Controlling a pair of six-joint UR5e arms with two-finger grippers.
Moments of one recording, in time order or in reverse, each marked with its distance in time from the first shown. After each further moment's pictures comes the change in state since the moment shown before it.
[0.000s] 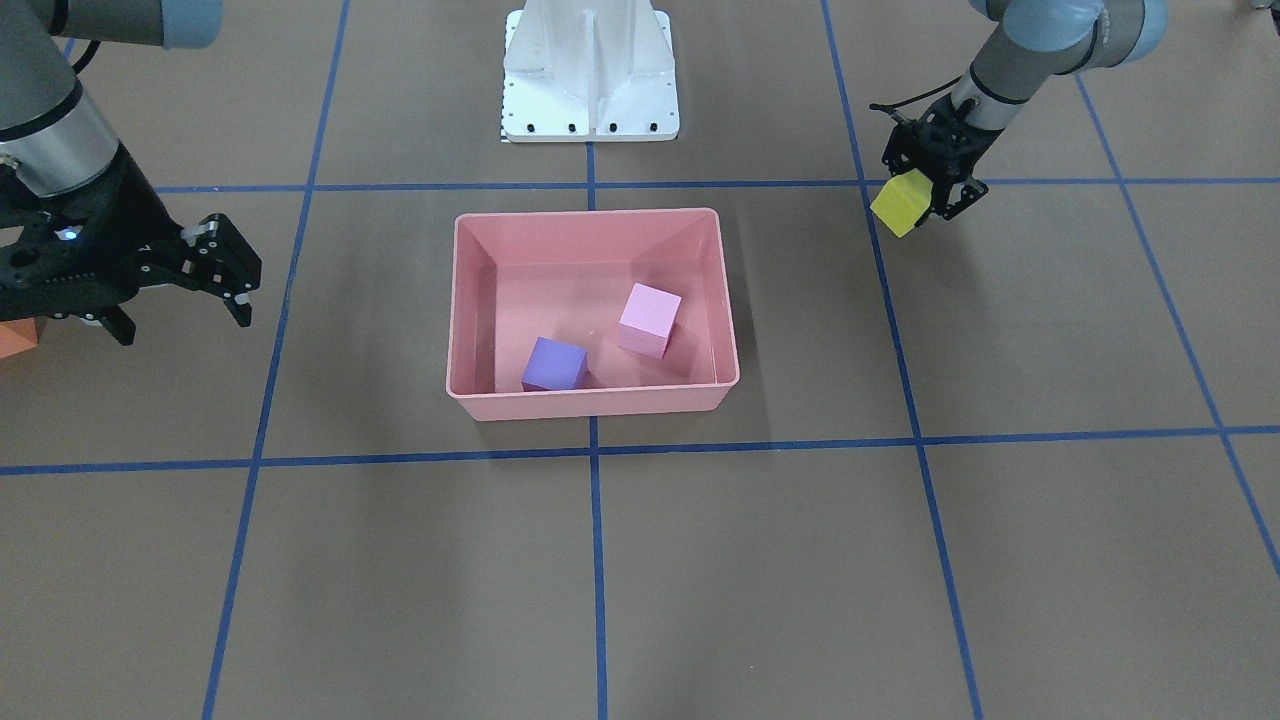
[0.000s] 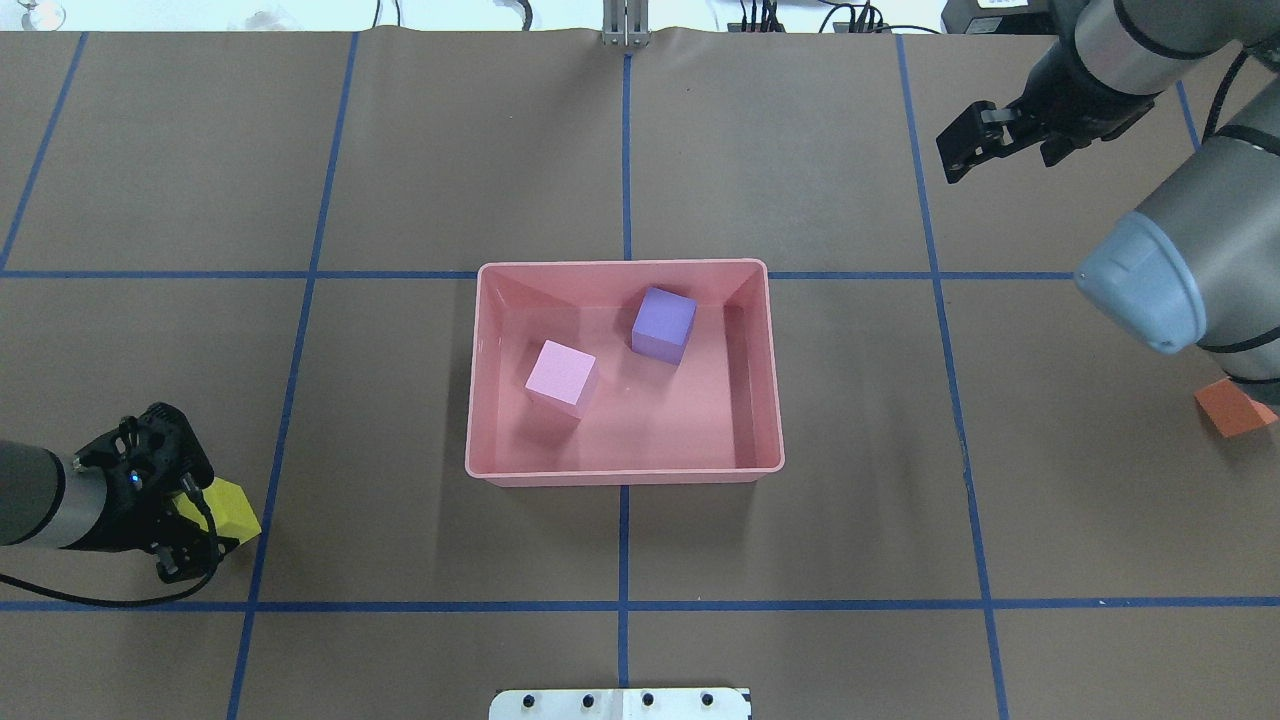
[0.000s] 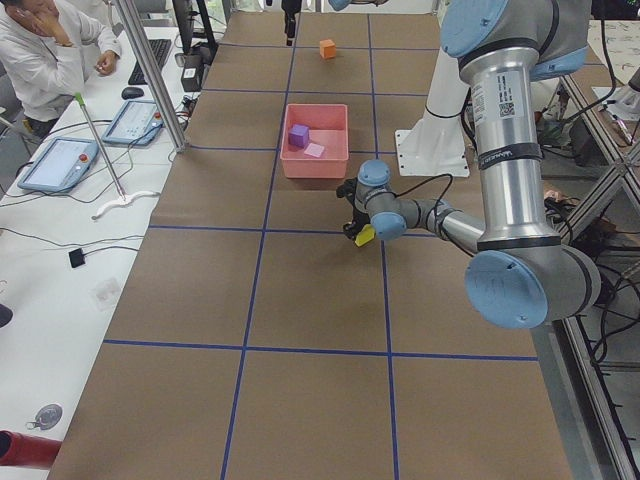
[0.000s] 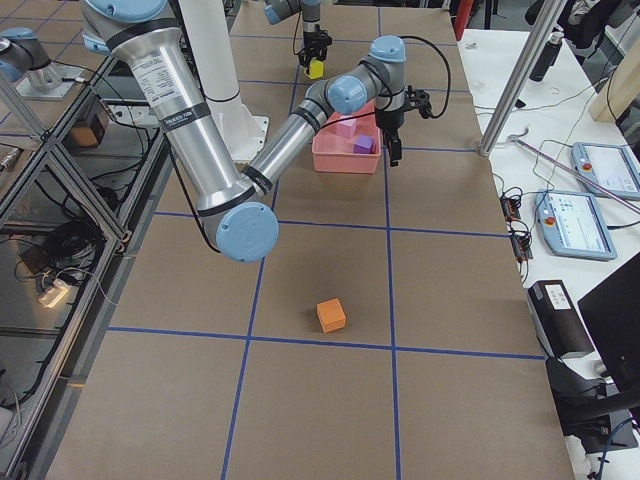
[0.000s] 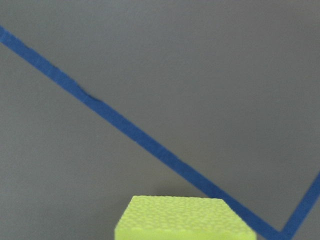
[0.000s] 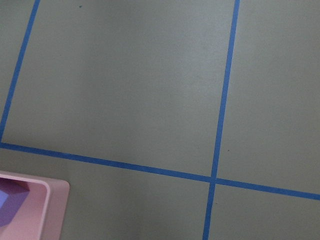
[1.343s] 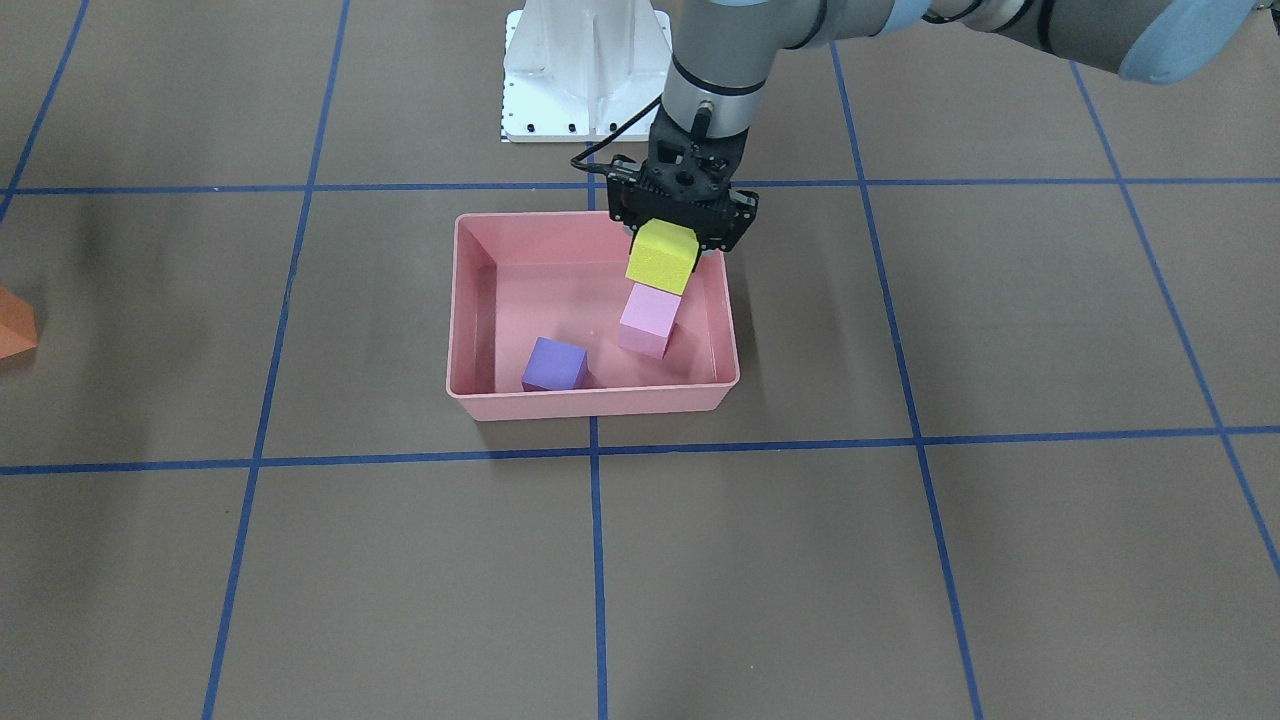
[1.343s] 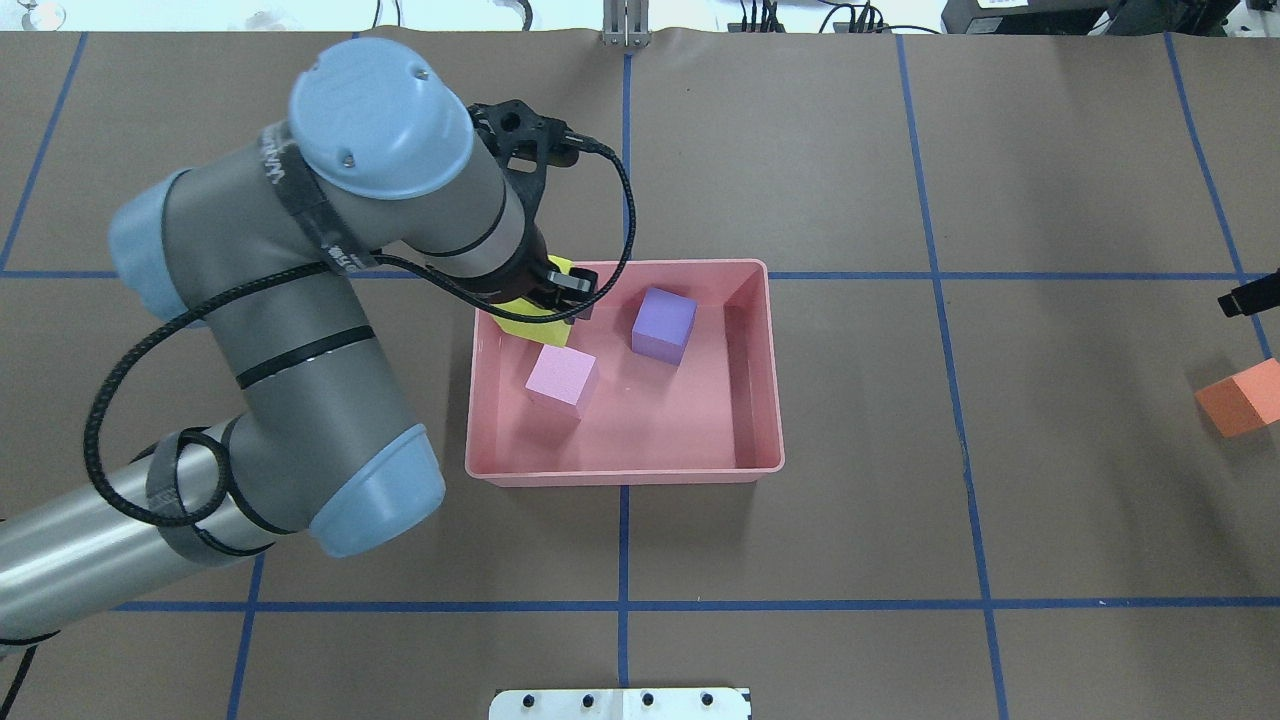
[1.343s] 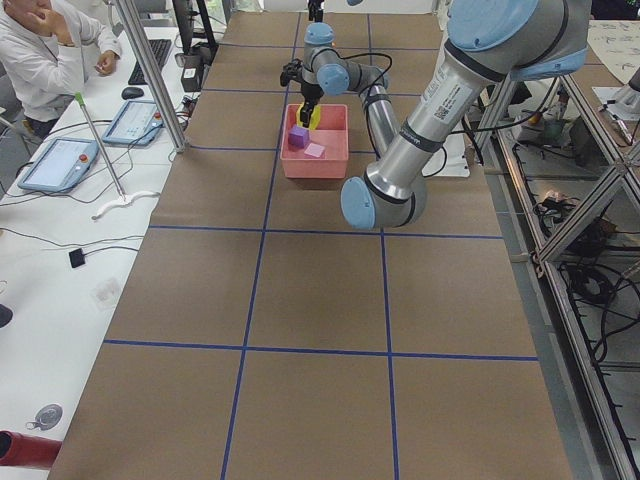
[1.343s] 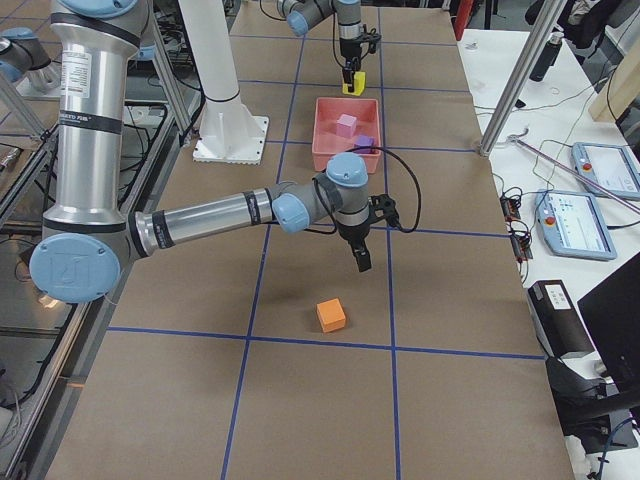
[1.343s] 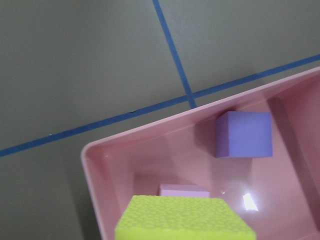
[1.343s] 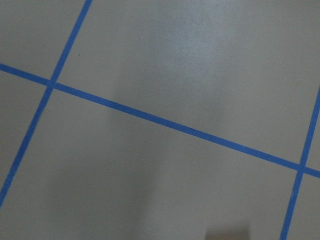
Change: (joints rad) left arm -0.082 -0.987 0.192 0.788 -0.004 -0.580; right arm 0.192 -0.608 -0.037 0.514 0.094 -0.344
